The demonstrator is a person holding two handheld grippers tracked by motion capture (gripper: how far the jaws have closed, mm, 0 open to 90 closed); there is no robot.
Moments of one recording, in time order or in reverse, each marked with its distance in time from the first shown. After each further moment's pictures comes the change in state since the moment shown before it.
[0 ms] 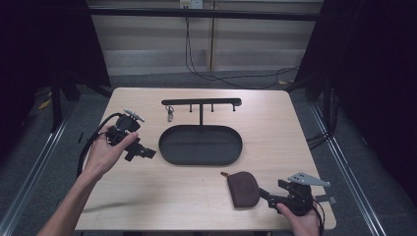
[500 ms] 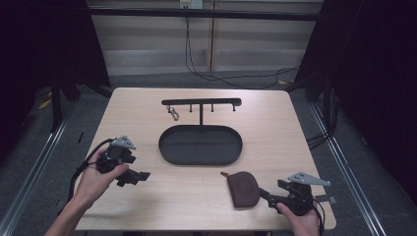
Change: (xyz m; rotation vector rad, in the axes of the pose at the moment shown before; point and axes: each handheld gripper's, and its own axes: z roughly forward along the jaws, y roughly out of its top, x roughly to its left) left arm -0.018 -0.066 0.004 -0.072 0.015 0.070; right arm 0.000 0.002 -0.001 0.006 0.000 0.008
